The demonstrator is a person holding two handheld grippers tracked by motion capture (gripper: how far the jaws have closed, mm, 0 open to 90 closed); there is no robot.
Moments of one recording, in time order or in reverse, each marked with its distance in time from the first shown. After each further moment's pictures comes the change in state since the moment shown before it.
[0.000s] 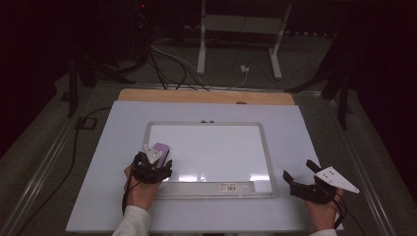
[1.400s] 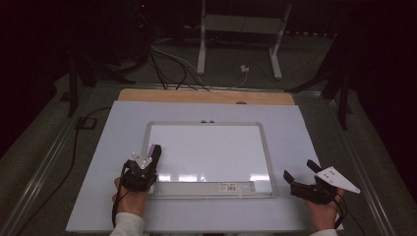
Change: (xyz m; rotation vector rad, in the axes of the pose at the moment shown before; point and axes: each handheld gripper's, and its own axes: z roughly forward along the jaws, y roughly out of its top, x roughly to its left) left arm 0.014 -0.023 -0.022 0.109 0.065 -0.085; right arm -0.001 0.000 -0.001 -0.004 -0.001 0.003
